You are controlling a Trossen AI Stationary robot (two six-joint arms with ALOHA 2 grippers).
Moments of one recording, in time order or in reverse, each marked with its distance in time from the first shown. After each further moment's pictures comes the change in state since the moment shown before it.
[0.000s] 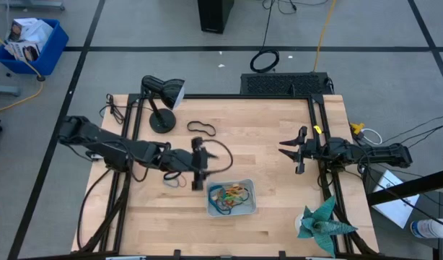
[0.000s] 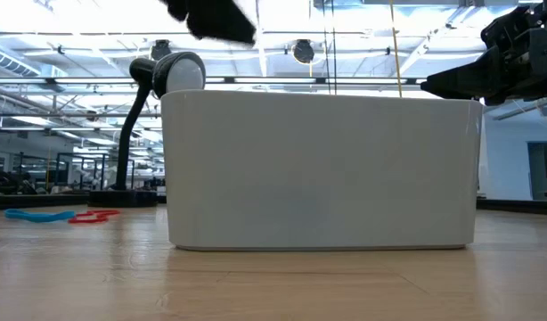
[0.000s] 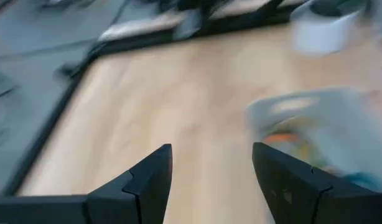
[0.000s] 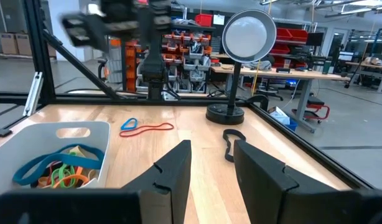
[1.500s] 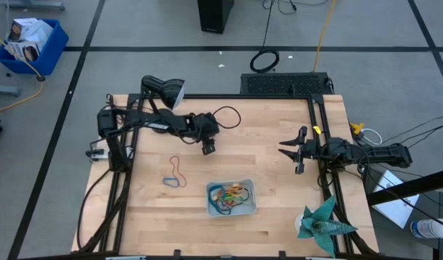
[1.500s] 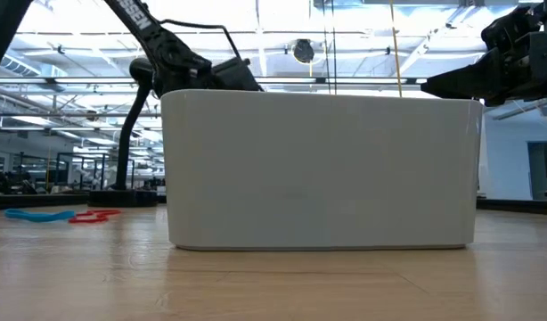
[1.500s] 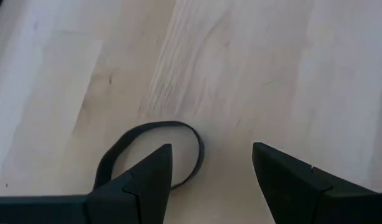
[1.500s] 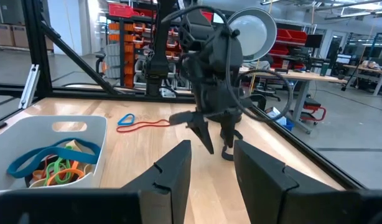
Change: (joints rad) left arm 0.557 0.430 -0.004 -0.035 0.244 0.080; right arm 0.000 0.000 0.000 -0.011 0.004 -0.030
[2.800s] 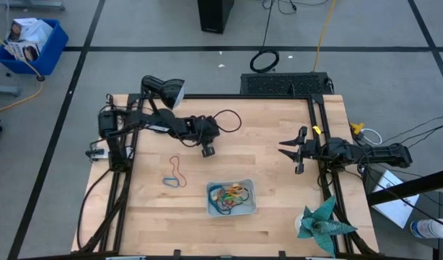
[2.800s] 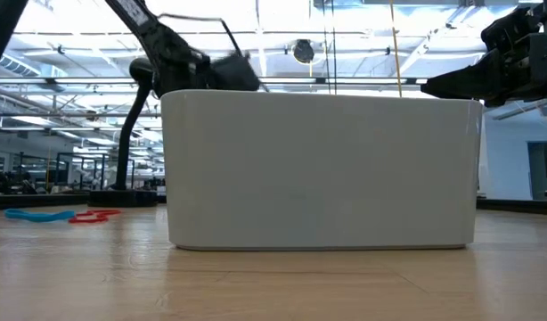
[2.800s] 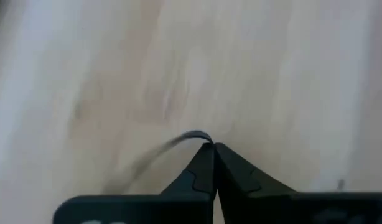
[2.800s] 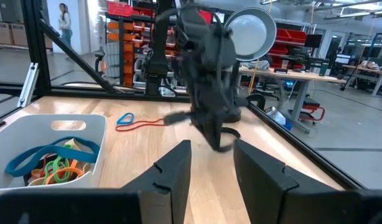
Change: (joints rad) left arm -0.033 0.000 -0.005 -0.002 -0.024 -0.004; right arm 0.000 0.000 0.000 -0.005 0.000 -0.004
